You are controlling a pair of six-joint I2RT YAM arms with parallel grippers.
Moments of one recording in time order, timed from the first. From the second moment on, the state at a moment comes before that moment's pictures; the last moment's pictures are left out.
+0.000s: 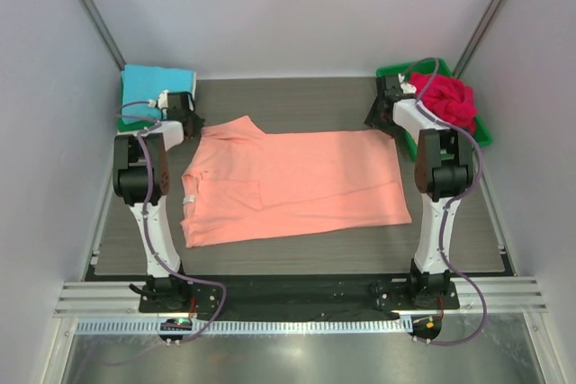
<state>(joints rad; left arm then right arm) 0.01 2.16 1.45 -0.02 -0.14 -0.75 0.11 2.14 1.64 -0.53 0.31 0.56</state>
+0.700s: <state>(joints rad) 0.13 2.10 1.34 0.06 -0.05 -0.81 0.14 2.28 1.87 -0.53 0.32 0.53</state>
